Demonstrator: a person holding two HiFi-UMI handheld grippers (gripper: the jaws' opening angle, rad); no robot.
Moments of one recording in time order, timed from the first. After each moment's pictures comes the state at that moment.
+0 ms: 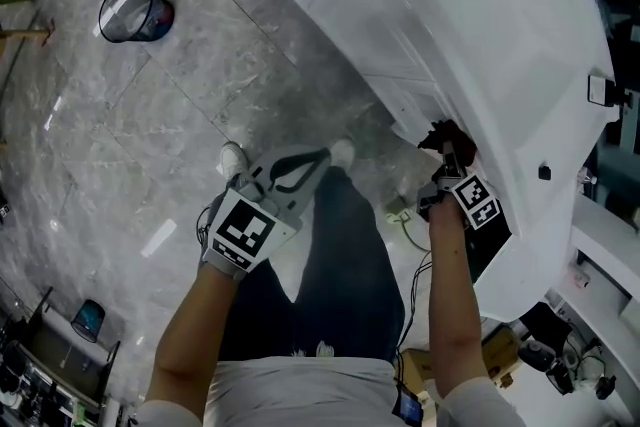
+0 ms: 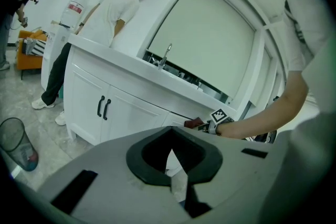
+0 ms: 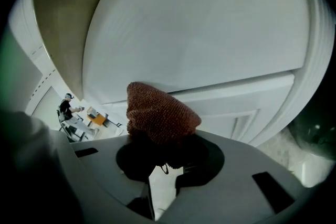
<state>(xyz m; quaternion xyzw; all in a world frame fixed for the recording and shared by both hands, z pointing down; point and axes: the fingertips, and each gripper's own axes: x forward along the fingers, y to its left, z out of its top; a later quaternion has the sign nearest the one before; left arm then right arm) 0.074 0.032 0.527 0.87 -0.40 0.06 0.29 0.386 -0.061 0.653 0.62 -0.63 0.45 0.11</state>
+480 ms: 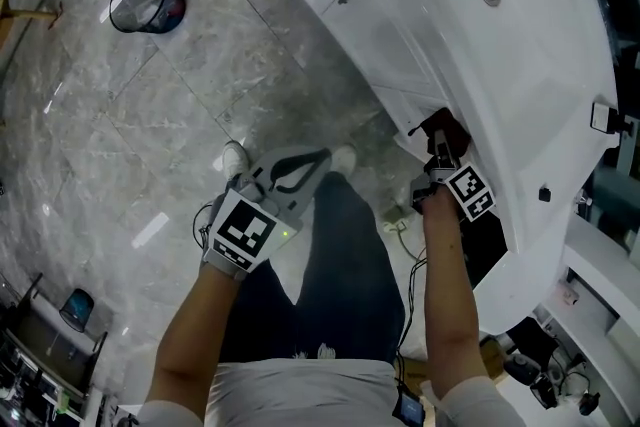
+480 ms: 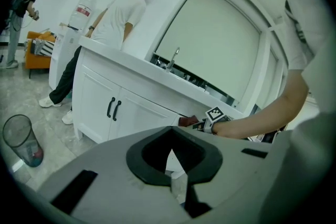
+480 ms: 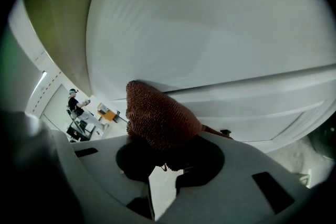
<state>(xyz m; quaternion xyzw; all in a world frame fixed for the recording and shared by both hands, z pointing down) 0.047 0.025 0.532 0.85 -0.43 0.05 0.30 0.312 -0.101 0.657 0.58 -0.67 0.45 0.11</state>
